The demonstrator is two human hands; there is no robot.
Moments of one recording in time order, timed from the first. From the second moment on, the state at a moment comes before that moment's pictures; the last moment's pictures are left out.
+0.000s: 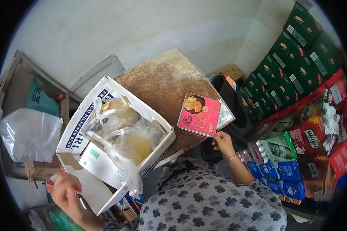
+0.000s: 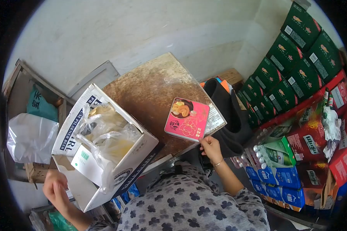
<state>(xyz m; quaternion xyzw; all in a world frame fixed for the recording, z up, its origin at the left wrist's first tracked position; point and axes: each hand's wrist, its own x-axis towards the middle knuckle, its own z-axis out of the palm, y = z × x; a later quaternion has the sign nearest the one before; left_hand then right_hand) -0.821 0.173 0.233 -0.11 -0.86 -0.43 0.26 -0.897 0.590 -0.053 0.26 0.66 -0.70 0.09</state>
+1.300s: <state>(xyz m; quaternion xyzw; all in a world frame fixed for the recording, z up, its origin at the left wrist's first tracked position) -0.826 0.313 0.028 -0.21 -0.62 -0.72 -0.25 -0.948 0.540 0.159 -0.13 0.39 -0.91 0.05</state>
